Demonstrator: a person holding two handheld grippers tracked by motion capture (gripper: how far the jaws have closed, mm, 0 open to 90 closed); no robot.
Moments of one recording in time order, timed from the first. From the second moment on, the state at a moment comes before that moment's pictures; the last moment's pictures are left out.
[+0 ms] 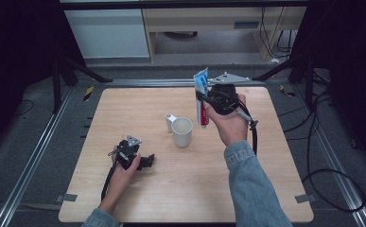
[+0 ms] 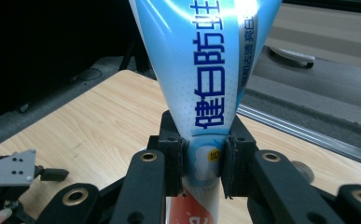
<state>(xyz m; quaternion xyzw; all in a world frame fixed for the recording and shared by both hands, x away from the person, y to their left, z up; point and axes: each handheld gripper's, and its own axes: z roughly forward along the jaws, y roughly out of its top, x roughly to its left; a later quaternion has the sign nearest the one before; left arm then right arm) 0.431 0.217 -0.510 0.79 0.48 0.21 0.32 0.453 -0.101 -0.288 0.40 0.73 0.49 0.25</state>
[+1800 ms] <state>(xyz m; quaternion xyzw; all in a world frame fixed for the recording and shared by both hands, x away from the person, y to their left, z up) 0.432 0.217 -0.510 0.79 0.47 0.21 0.32 0.482 -0.051 -0.342 0.41 0.70 0.53 0.25</state>
